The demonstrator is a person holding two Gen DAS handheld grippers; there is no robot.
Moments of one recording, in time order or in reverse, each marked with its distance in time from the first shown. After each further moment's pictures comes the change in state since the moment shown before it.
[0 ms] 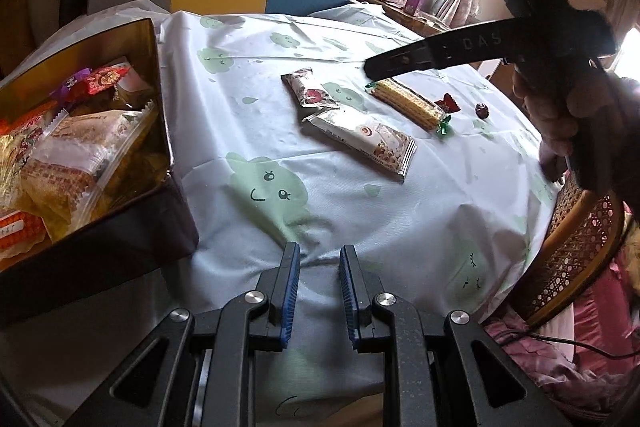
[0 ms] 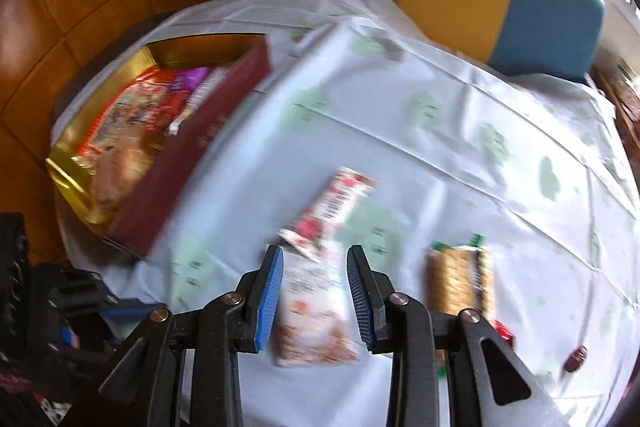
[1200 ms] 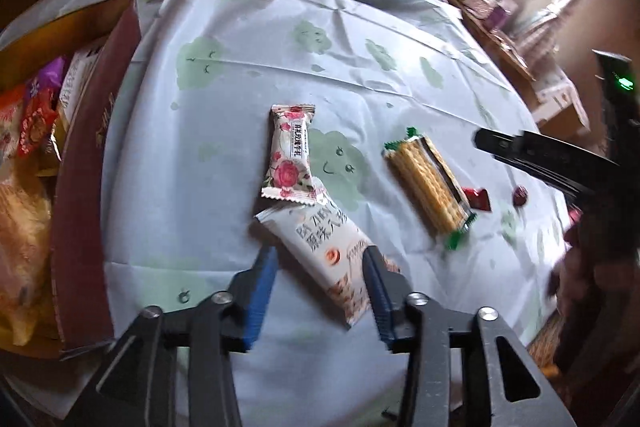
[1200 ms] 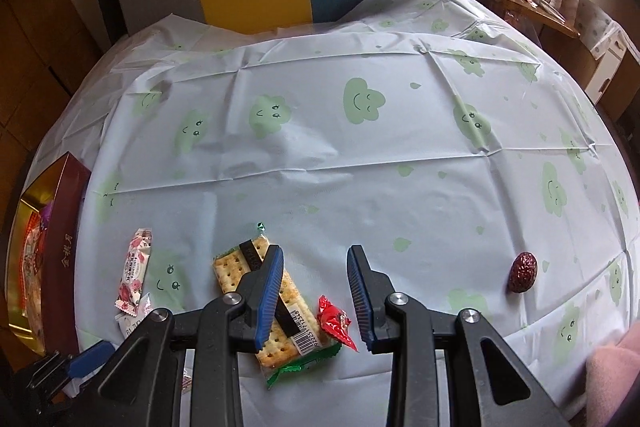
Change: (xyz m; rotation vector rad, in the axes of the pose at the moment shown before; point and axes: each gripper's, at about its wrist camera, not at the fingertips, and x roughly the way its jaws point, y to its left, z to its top) left arm 0.062 -0.026 0.108 -0.336 0.156 0.102; right arm -0.015 -0.148 -0.036 0.557 -0.034 -0.203
